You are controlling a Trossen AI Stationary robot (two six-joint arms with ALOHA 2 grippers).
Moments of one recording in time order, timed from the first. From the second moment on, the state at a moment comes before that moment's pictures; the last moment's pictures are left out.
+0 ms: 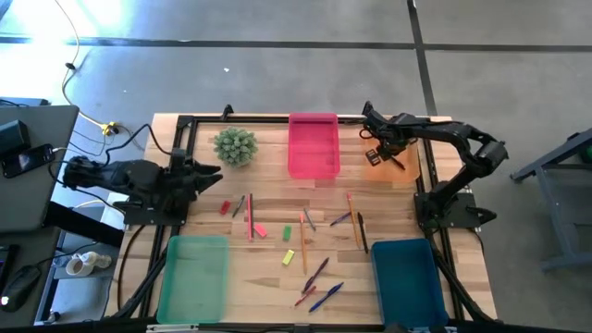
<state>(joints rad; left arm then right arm) -0.12 0.25 0.47 -0.44 -0.52 -0.81 -0.81 1.56 0.87 -0.84 0.28 0.28</state>
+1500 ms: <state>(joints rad) -0.11 1.02 0.77 -1.11 -0.26 -1.32 -0.80 1.15 1.20 -0.99 0.25 0.23</state>
